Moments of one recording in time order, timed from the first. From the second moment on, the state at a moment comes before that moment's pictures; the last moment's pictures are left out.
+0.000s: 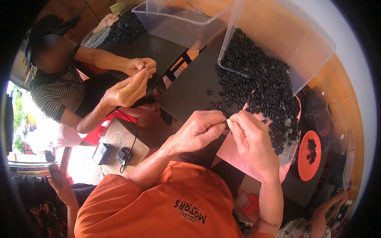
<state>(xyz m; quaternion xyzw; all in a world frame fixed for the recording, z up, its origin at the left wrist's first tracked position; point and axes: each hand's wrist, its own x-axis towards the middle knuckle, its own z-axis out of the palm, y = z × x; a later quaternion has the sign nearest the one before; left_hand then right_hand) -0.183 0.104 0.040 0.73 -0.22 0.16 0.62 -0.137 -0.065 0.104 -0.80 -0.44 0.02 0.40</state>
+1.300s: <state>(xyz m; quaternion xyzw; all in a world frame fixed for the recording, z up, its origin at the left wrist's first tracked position) -0.170 0.138 0.009 0.71 -0.03 0.15 0.69 -0.097 0.115 0.127 -0.74 -0.51 0.12 0.43</state>
